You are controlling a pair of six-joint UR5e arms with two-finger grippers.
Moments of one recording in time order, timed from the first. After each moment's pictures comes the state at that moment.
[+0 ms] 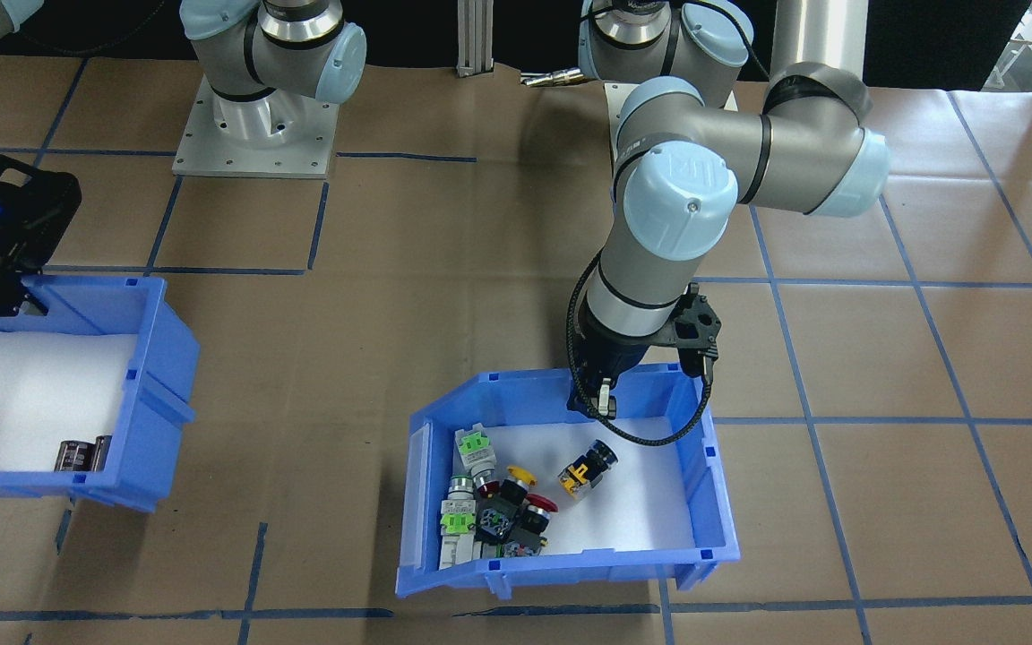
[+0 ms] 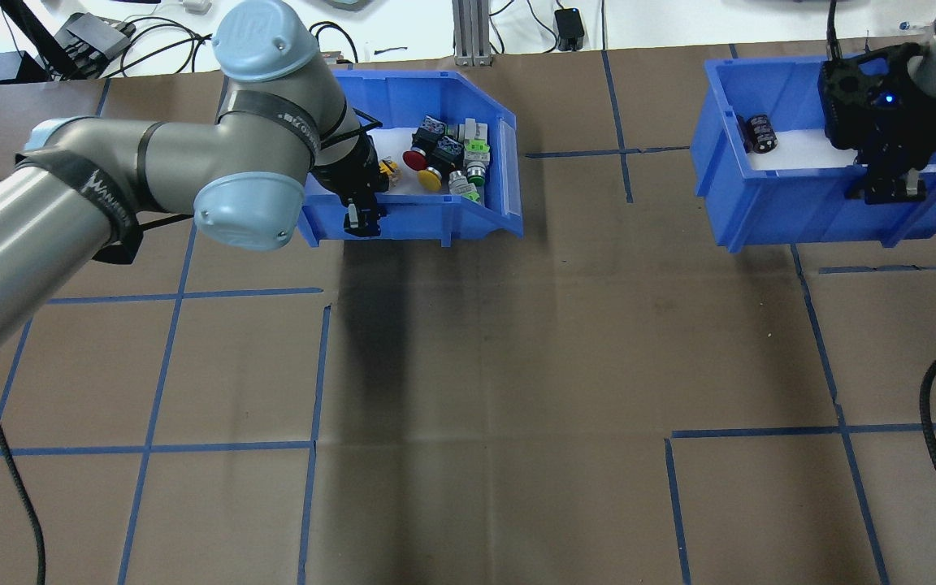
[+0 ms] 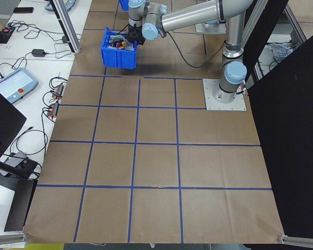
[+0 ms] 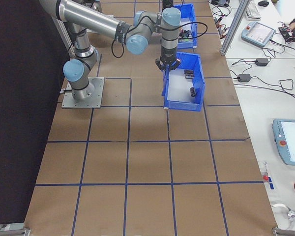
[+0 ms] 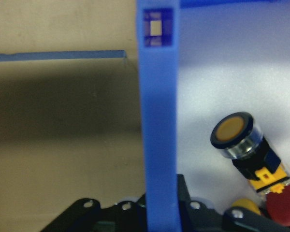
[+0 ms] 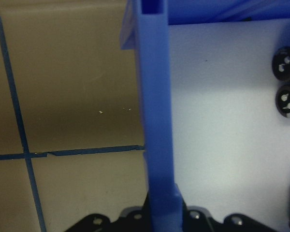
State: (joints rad) left arm -1.73 -1.91 -1.65 -1.03 1.46 -1.71; right arm 1.23 -1.56 1.77 -1.85 -1.64 -1.87
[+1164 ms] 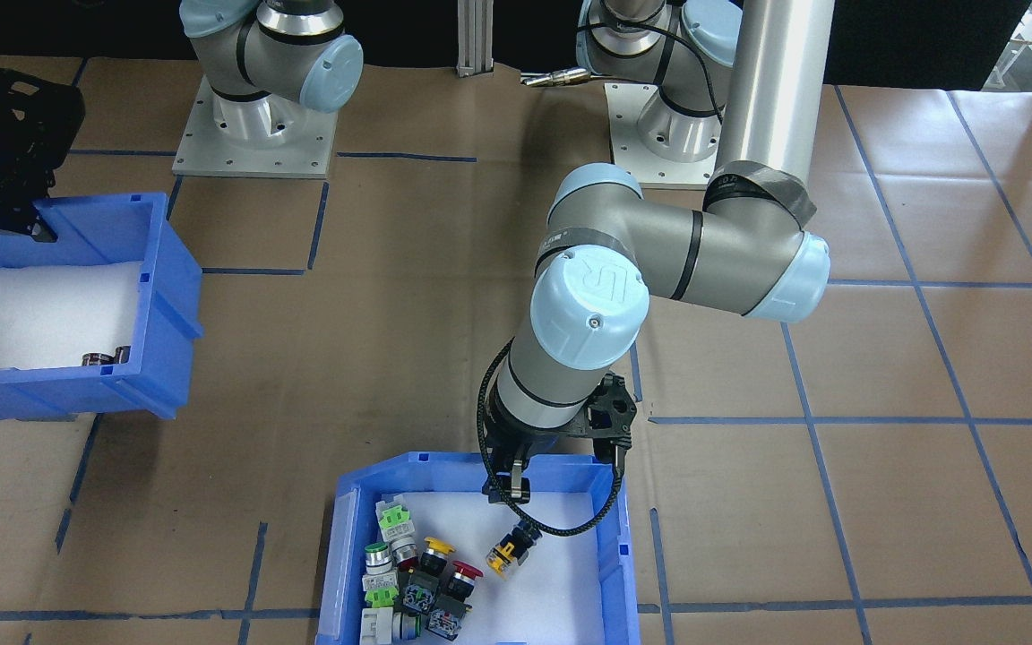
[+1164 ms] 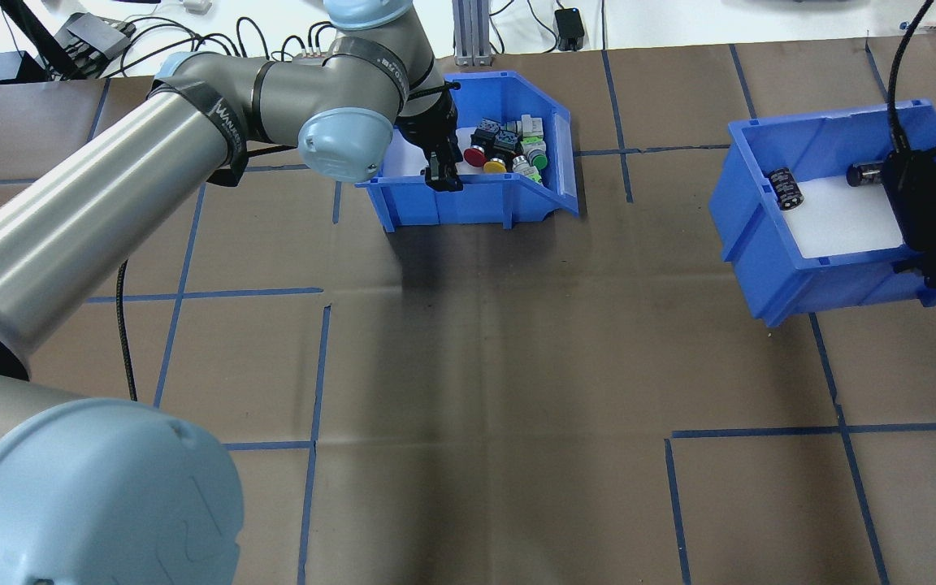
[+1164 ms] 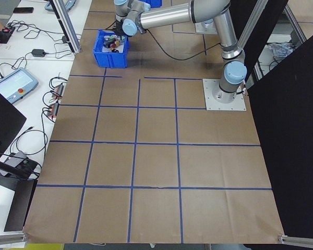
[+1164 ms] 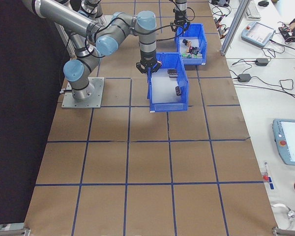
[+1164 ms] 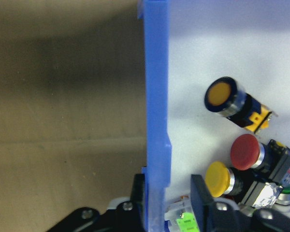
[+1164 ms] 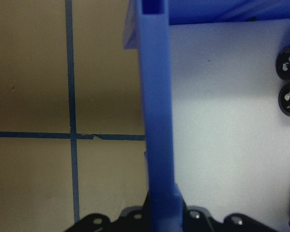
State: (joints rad) left arm -1.81 -2.12 -1.38 -1.09 1.40 -1.80; right arm 1.12 -1.76 1.95 -1.85 -1.60 -2.05
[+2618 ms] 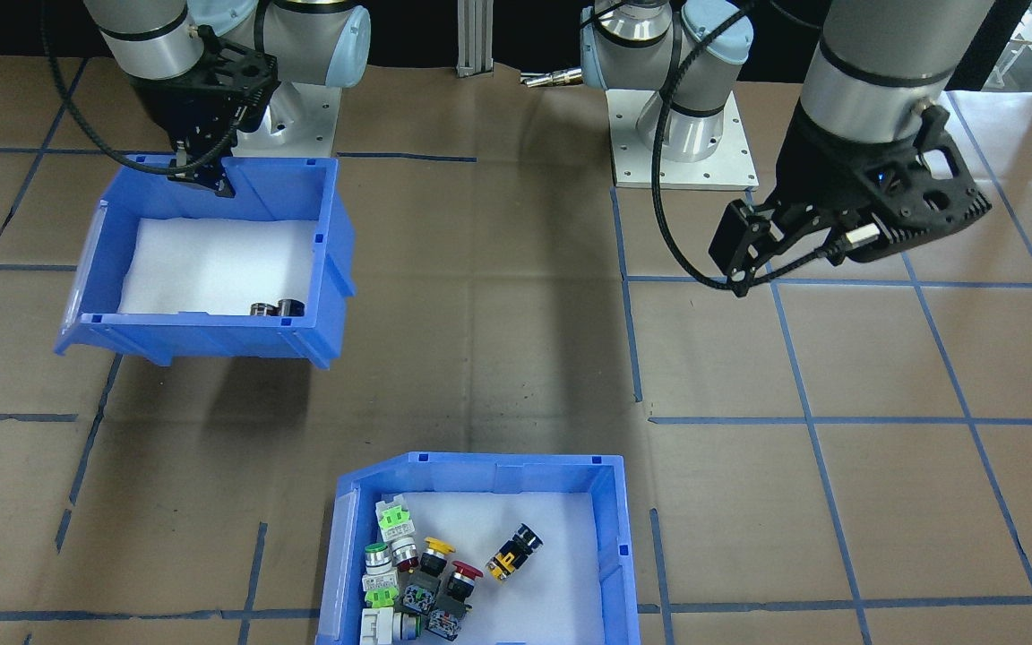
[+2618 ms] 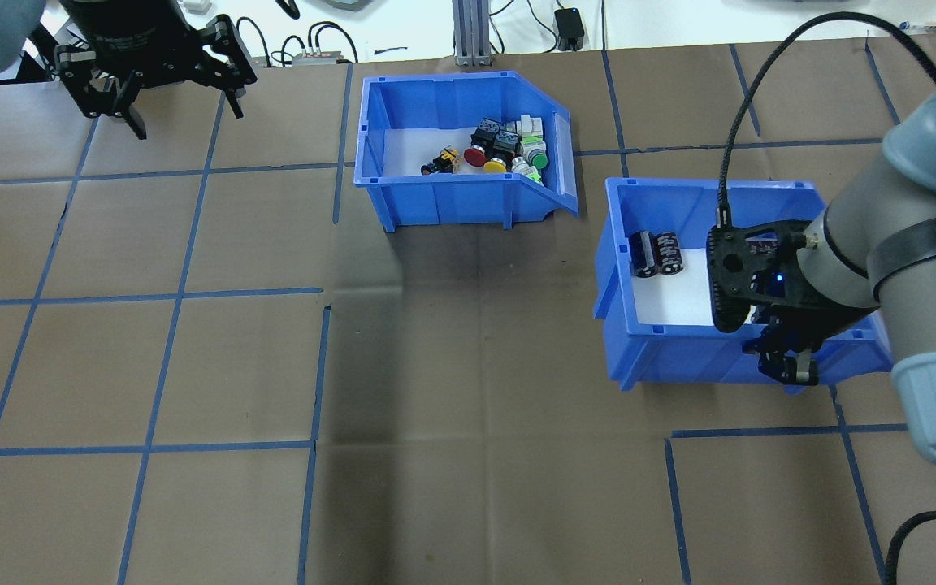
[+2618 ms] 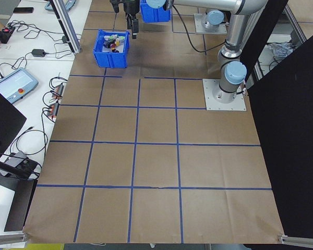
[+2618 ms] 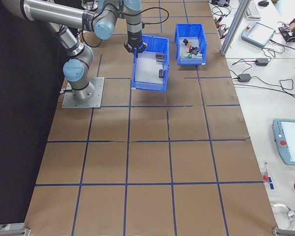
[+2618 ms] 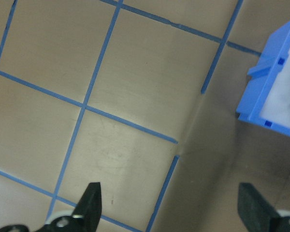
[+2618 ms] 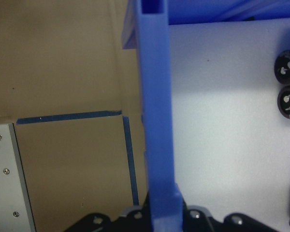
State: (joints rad) left arm -1.58 -1.68 -1.35 -1.63 1.67 -0.25; right arm 1.51 -1.90 2.09 -1.75 -1.58 -1.53
